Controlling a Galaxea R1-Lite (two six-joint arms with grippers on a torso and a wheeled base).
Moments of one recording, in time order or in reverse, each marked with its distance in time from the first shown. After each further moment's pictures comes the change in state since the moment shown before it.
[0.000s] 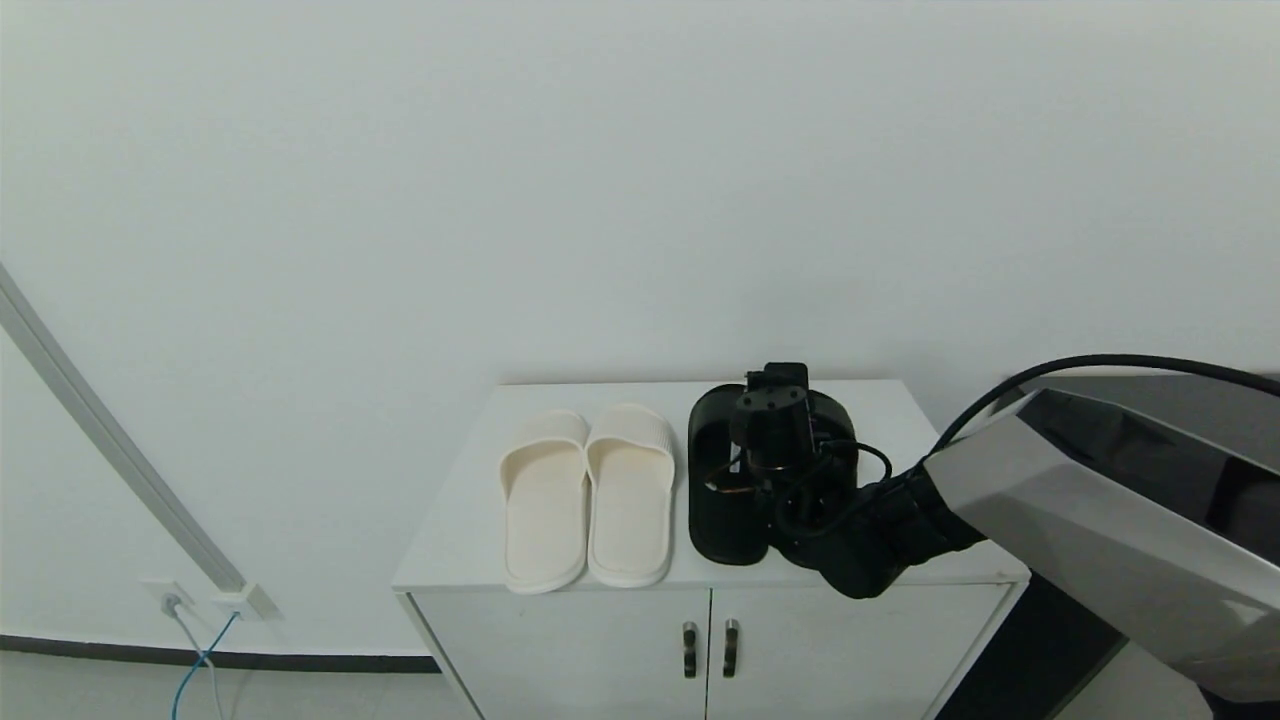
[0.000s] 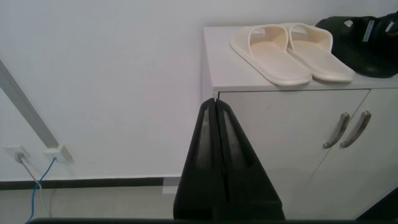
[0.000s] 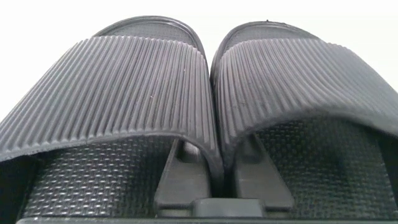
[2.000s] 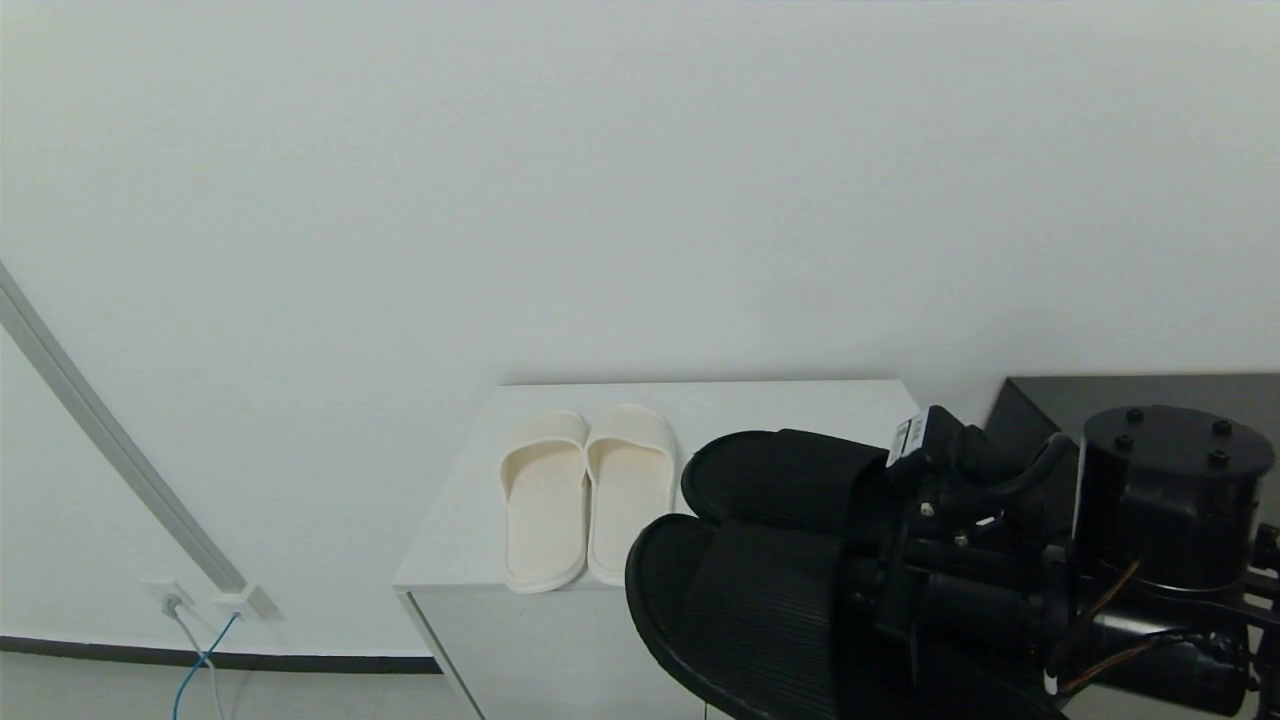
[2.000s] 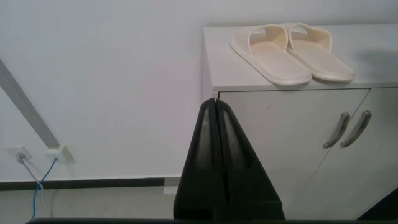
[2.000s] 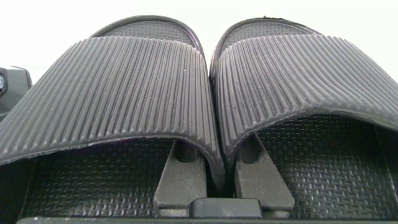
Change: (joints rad) left arm 0.000 0.000 0.000 0.000 0.000 0.005; right arm 0.081 -0.765 0.813 -0.107 1.006 -0.380
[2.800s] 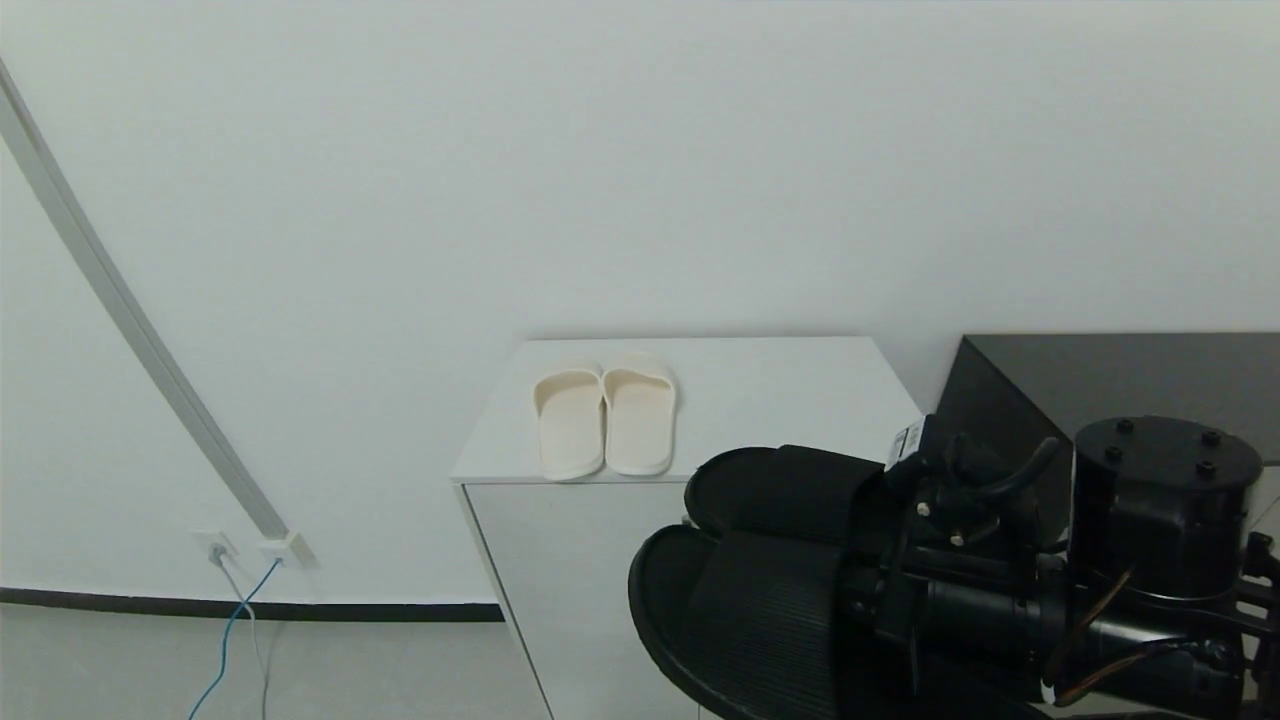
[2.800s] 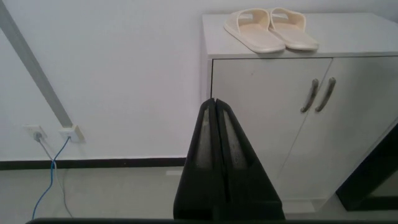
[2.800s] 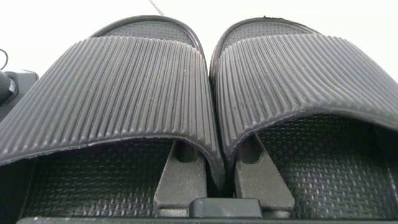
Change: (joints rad) left arm 0.000 0.000 0.000 -0.001 0.000 -0.001; right arm 0.000 0.006 0.017 0.001 0.001 0.055
